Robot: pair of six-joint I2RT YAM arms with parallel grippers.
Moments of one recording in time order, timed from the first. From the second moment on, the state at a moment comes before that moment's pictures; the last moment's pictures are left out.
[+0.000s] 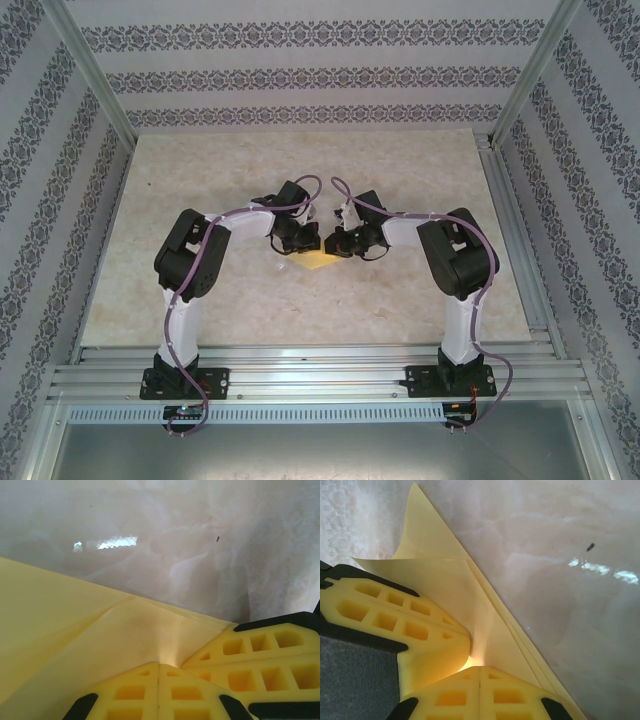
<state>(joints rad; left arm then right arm) -0.52 2.08 1.37 -0.46 0.46 -0.61 0.43 2.01 1.08 -0.14 -0.68 0.44</state>
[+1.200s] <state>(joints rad) -0.24 1.87 1.17 -0.55 0.36 -0.49 0.43 2.01 1.09 -0.15 -0.68 0.42</state>
